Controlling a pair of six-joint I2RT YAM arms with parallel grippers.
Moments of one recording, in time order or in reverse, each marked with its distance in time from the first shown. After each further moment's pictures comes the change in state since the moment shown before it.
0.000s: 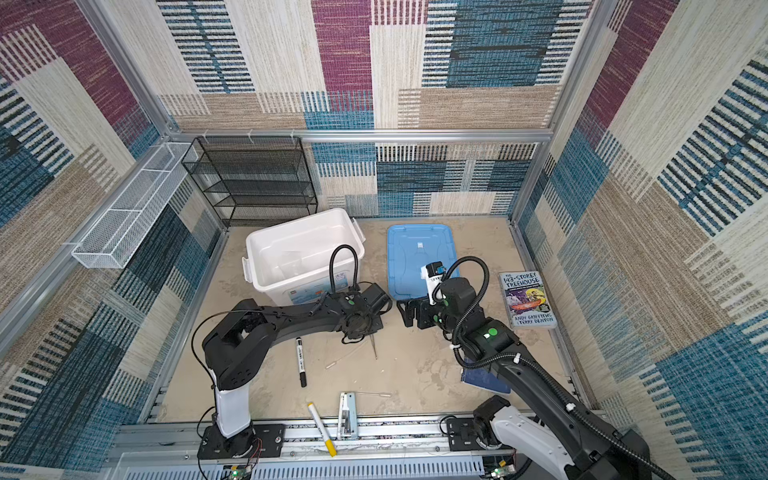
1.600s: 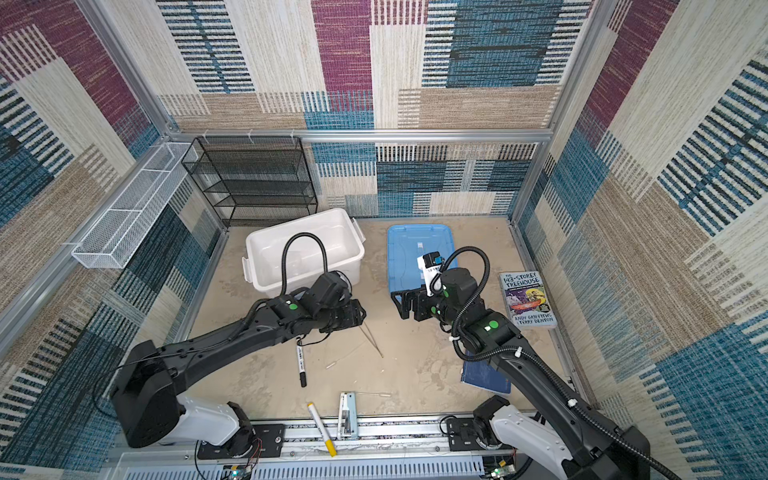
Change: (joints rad) left arm 0.068 -0.449 -0.211 0.044 0.151 0.221; right arm 0.000 0.034 0.089 -0.007 -0.064 0.014
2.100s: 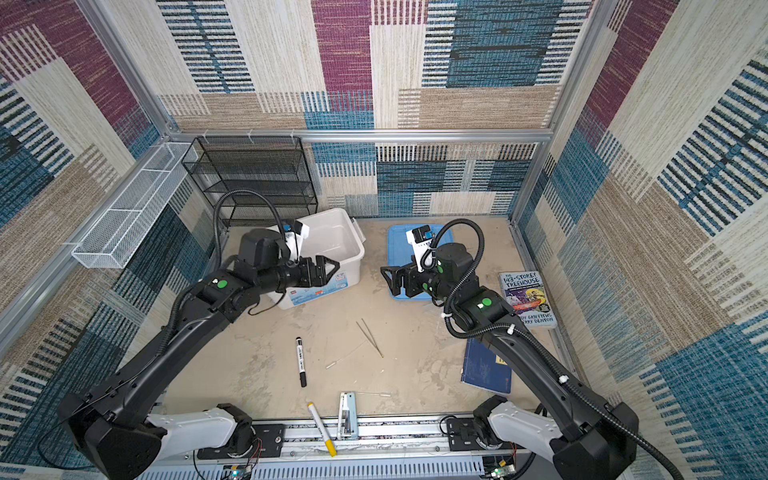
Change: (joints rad) left arm 0.268 -0.259 0.173 -0.116 0.202 0.396; right arm 0.000 0.117 0.182 0.072 0.002 -0.100
